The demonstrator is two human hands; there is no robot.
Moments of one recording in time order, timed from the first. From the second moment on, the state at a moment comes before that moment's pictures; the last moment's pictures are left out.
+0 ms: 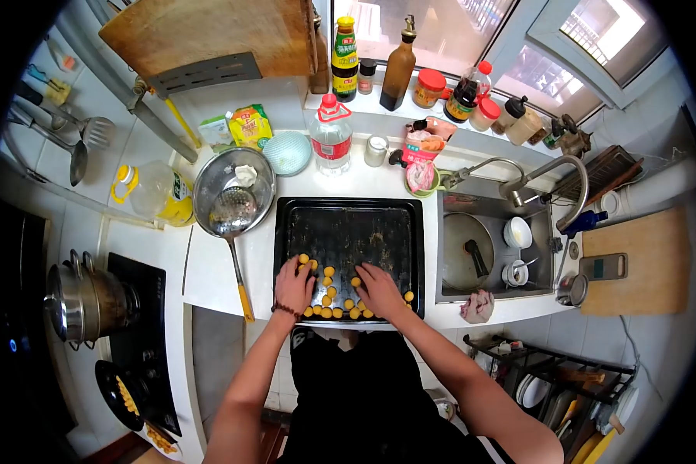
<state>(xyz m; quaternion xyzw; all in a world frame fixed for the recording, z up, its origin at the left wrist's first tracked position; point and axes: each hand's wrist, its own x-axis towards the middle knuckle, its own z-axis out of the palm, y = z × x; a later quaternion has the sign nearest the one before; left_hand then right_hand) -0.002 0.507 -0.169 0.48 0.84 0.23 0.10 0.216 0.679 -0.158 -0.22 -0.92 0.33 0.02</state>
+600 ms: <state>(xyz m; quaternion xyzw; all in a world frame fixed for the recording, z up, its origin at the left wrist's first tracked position) 0.024 0.460 -0.154 0.49 0.84 0.19 0.15 0.266 0.681 -0.141 -0.26 -0.92 0.29 0.05</state>
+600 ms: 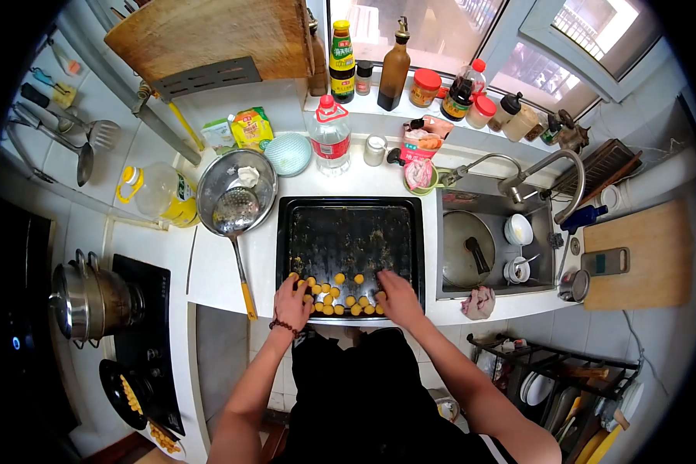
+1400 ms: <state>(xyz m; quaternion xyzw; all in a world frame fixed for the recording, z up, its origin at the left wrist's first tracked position) 0.091 0.541 -0.034 0.38 0.70 0.58 0.19 0.131 0.622 -0.070 -0.36 -0.16 0.91 0.13</state>
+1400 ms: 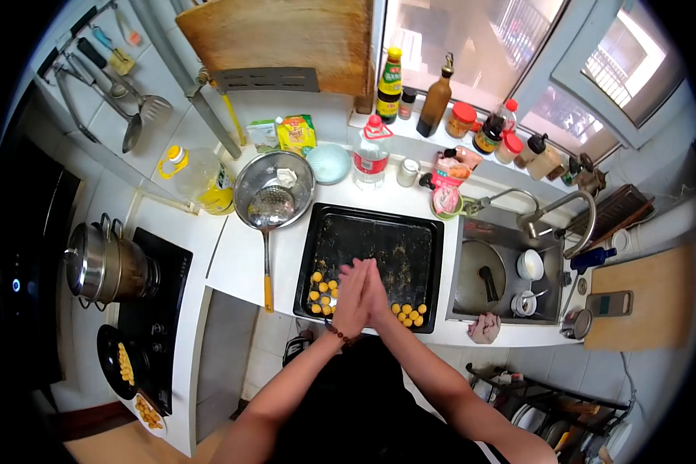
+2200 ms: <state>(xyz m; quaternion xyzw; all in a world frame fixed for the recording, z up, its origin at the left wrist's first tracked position) -0.117 0.310 -0.228 0.11 0.82 0.44 0.35 -0.050 0.413 -0.176 -0.39 -0.80 0.45 -0.05</state>
